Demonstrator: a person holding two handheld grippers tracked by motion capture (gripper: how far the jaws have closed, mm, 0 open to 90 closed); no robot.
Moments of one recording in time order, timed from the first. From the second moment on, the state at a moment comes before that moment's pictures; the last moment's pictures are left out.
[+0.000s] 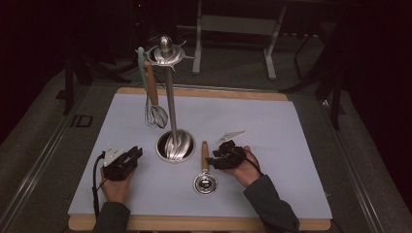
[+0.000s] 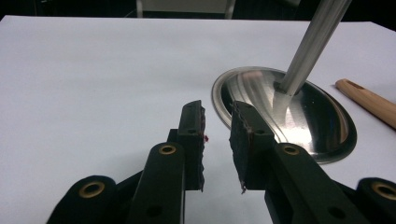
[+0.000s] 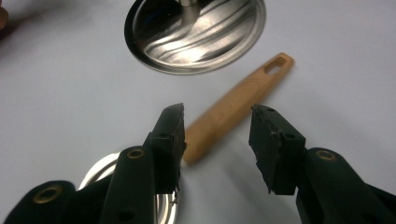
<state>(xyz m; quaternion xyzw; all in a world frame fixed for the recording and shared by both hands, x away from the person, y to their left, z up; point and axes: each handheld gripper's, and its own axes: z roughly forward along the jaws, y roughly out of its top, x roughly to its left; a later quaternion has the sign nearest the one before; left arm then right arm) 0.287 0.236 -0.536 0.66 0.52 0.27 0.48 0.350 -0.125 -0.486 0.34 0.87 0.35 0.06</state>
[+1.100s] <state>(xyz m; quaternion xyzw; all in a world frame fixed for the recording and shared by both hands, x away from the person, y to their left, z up) 0.285 0.230 -0.539 0.67 0.51 0.28 0.46 0.361 -0.124 -0.515 0.39 0.87 0.29 0.04</state>
